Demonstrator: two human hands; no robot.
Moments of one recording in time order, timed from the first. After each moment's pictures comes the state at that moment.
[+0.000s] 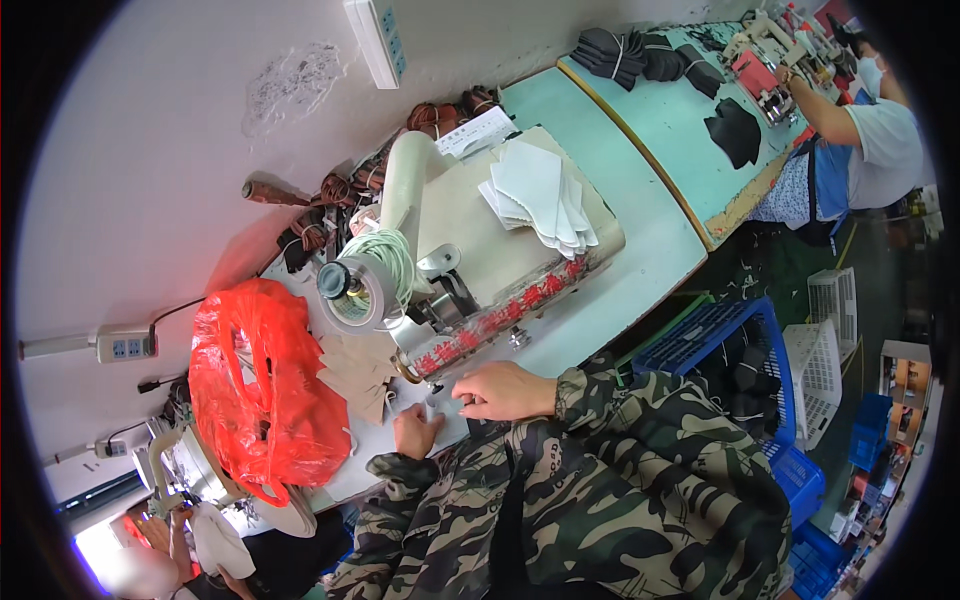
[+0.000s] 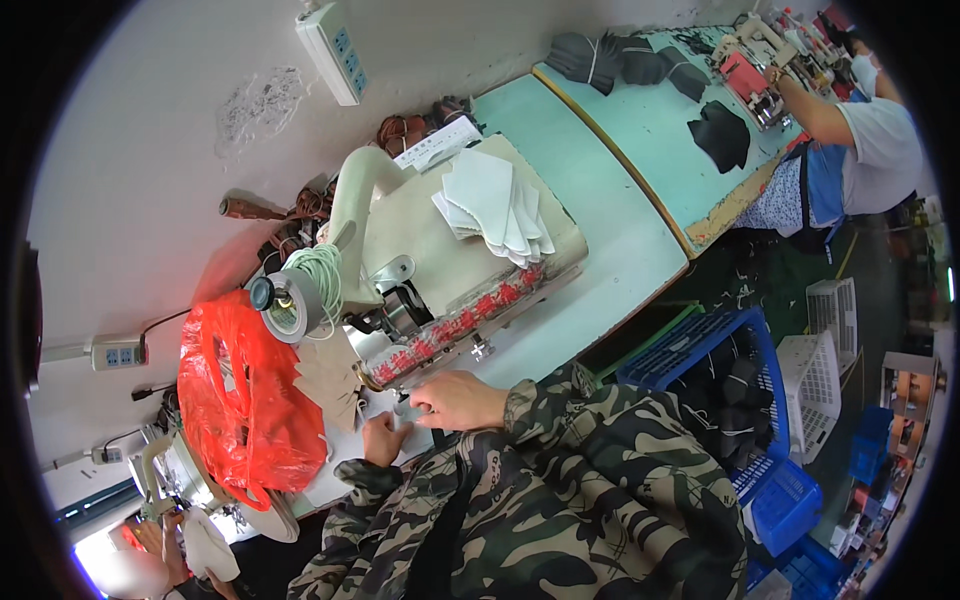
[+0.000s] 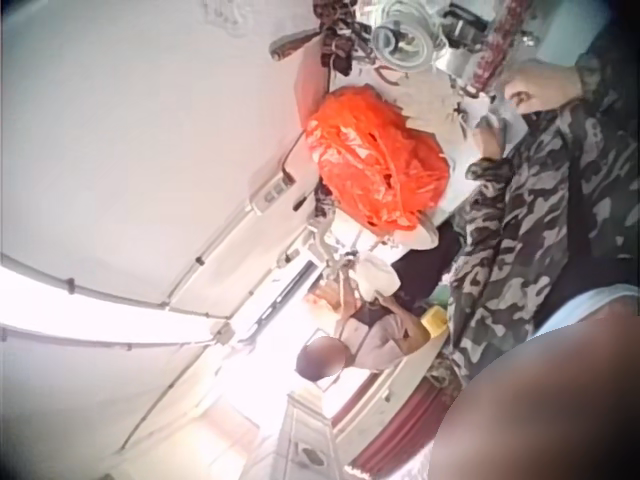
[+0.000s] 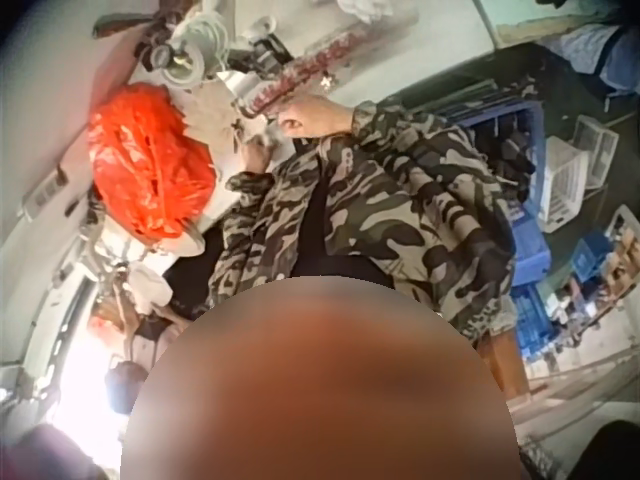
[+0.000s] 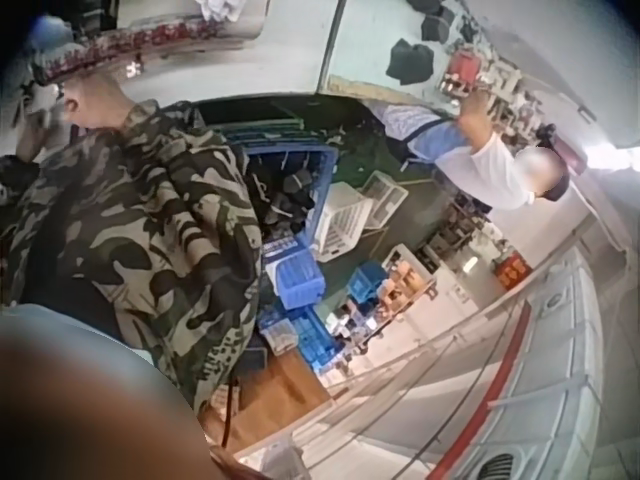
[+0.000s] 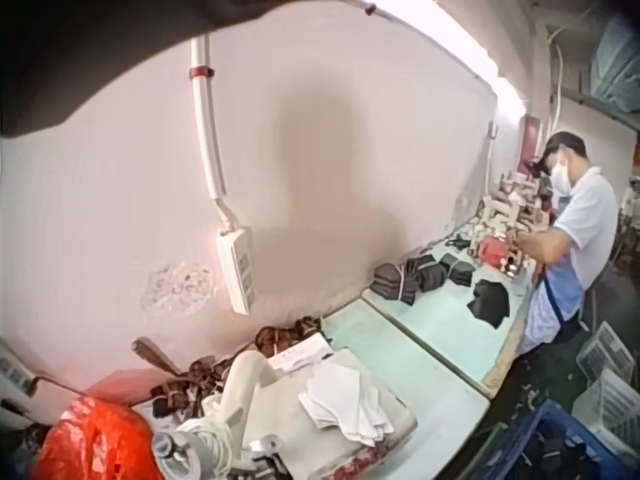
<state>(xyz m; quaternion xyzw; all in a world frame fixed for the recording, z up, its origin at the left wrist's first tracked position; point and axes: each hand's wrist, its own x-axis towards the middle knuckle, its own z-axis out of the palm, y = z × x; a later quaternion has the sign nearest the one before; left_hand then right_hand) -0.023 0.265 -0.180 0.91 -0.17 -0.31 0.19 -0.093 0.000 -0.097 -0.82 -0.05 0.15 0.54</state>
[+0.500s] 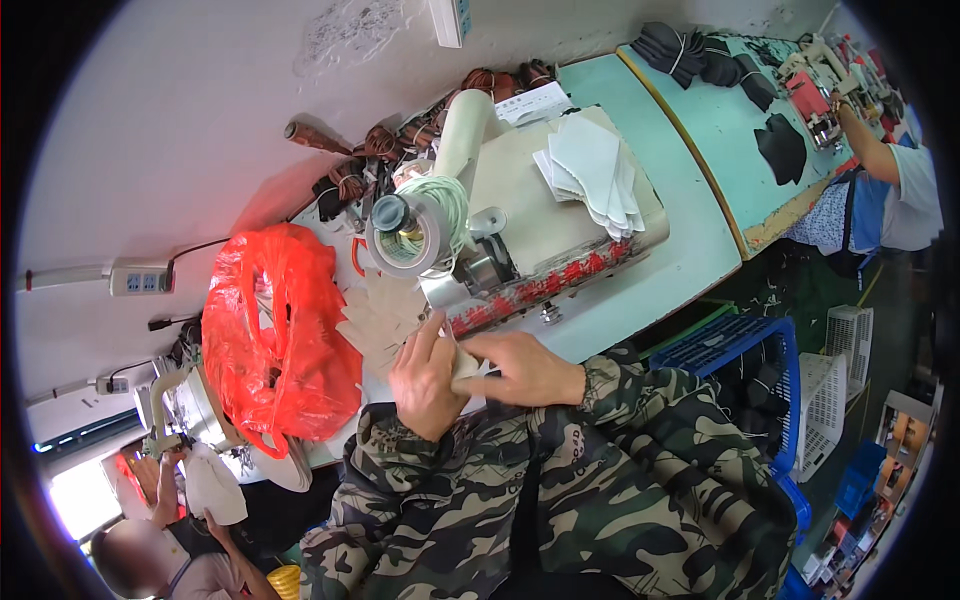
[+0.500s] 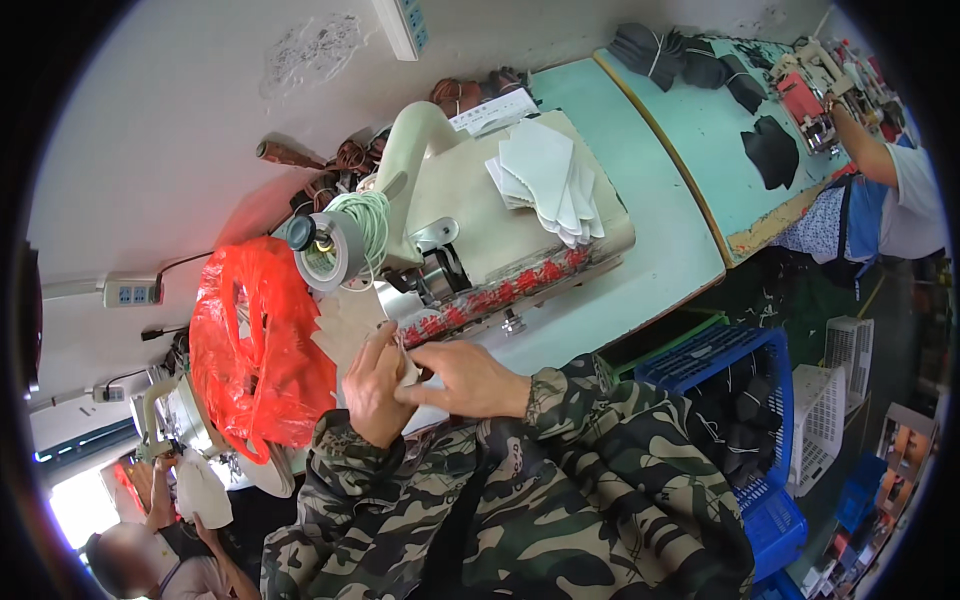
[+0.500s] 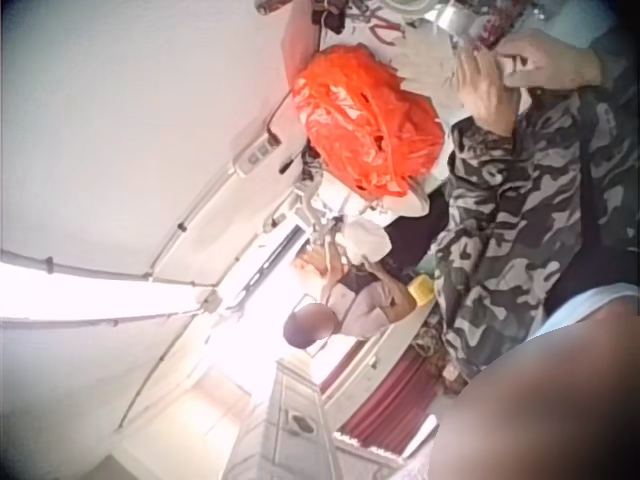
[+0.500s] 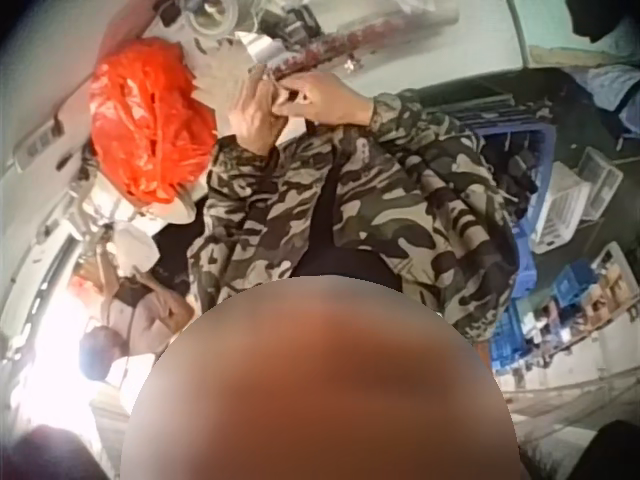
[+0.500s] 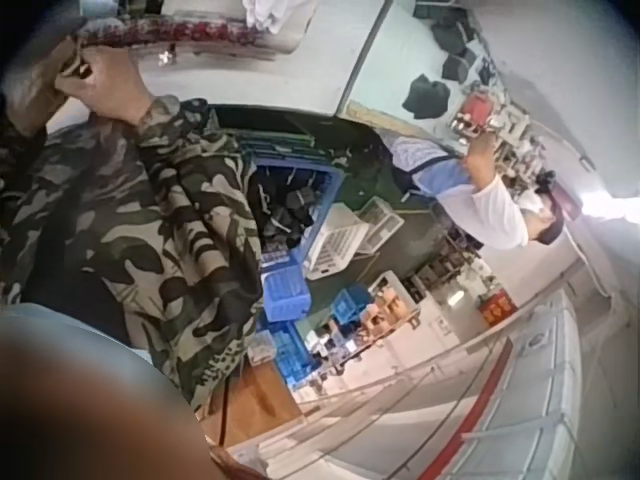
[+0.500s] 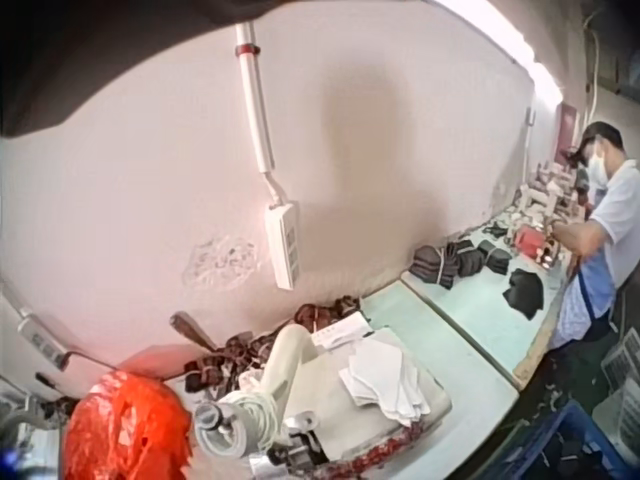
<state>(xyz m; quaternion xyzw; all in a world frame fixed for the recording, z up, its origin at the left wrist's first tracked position) 0.002 0.173 -0.023 0.86 -0.43 -0.06 0.27 -0.074 0.009 -0.040 -0.78 -0.03 0.02 0.63</state>
